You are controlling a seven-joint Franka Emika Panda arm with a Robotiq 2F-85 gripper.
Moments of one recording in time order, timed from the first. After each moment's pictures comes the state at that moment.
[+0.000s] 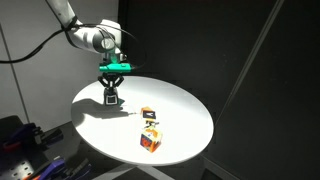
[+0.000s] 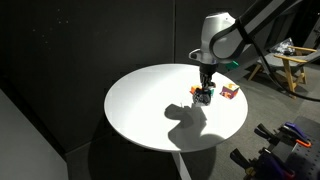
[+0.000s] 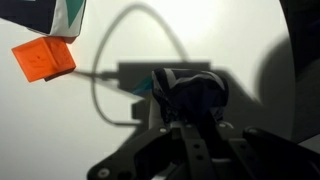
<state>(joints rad) 0.00 0.24 0.10 -2.27 -0.12 2.51 -0.80</state>
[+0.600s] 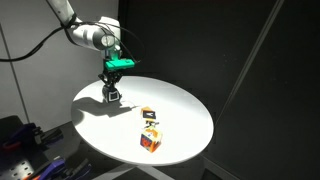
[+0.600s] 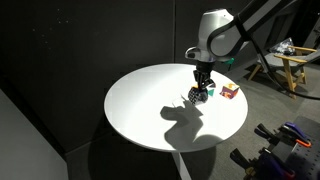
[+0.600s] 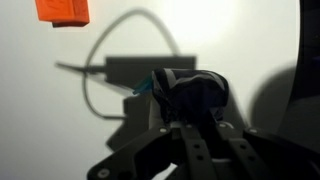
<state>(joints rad) 0.00 0.24 0.12 -2.25 -0.12 2.51 -1.10</state>
